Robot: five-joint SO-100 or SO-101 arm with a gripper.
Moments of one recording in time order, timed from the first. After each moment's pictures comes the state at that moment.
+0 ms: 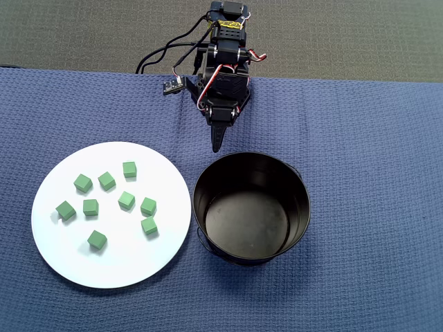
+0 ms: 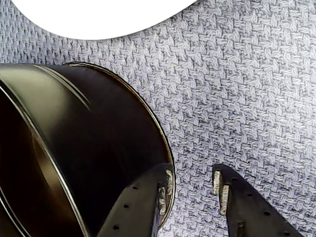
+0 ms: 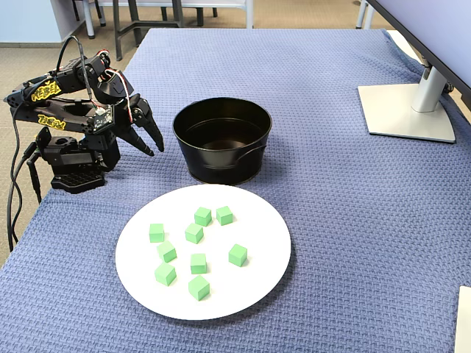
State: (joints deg) arm 3.9 172.2 154.2 73.7 -11.0
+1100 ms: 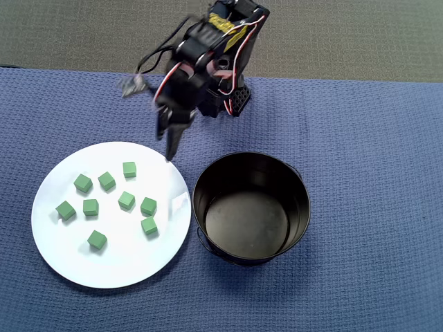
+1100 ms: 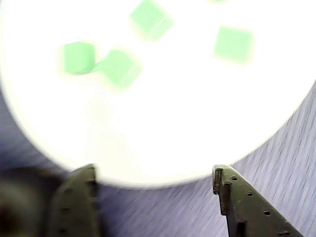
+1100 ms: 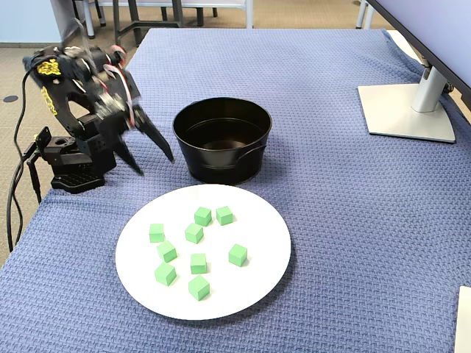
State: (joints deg) arm 37.1 133.4 133.3 57.7 -63.4
